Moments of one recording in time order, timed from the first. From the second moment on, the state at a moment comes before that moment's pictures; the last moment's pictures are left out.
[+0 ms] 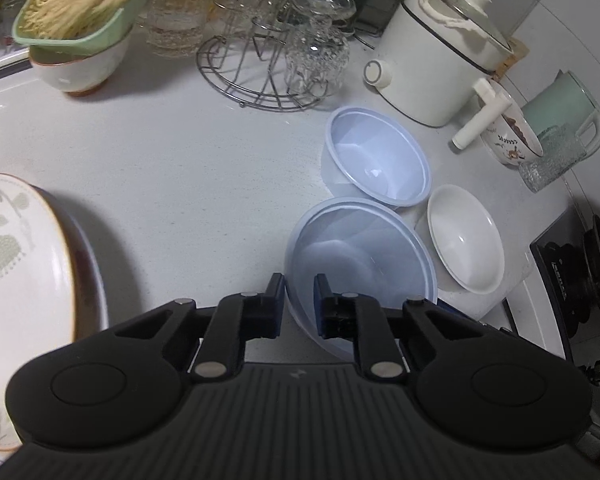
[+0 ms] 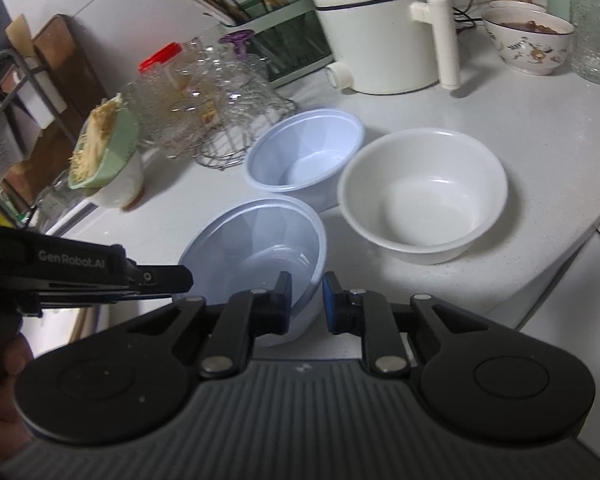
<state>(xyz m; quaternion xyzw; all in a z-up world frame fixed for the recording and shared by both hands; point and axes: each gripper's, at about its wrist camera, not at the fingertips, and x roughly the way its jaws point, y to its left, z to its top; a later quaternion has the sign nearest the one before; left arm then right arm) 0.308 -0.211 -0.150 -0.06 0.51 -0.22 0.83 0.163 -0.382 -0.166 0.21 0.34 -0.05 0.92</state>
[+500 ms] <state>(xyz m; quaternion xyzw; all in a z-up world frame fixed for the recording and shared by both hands) 0.309 -0.169 -0.155 -0.07 0.52 -0.17 0.84 0.180 -0.347 -0.172 0.18 0.35 0.01 0.92</state>
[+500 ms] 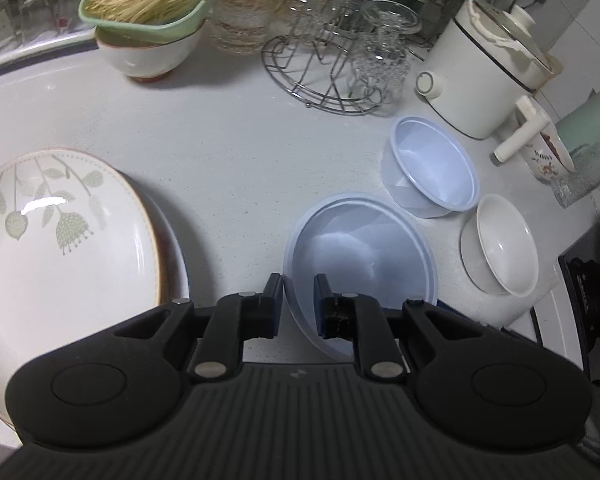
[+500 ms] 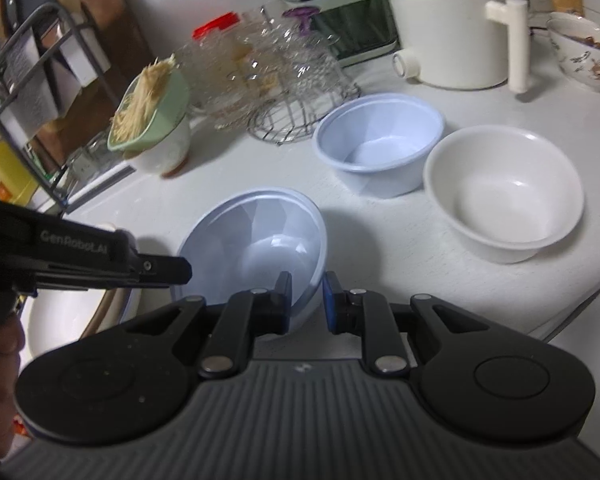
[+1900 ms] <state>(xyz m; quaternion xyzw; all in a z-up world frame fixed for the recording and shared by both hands) 0.225 -0.138 -0.040 -0.04 0.41 -0.19 0.89 0.113 -0.344 -0.064 0.11 0.26 0.02 0.96</state>
